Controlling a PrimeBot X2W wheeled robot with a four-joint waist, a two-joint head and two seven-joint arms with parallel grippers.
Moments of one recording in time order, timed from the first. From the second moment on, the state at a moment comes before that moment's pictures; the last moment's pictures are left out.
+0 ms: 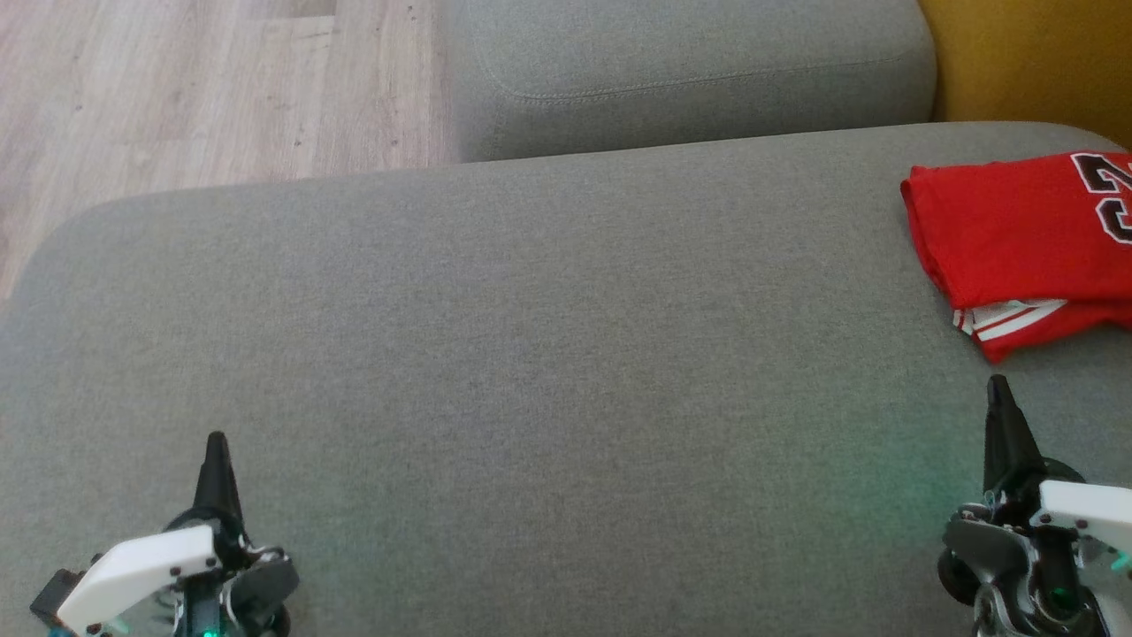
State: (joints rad) left arm -0.06 0.05 0.06 0.28 -1.62 -0.12 0.10; right arm -0.05 -0.04 -0.13 0.28 1.60 0.13 0.11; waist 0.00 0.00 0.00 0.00
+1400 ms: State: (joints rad) left arm -0.06 0.05 0.07 0.28 -1.62 -0.12 0.10; right arm -0.05 -0.04 -0.13 0.28 1.60 0.13 0.11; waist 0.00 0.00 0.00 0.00
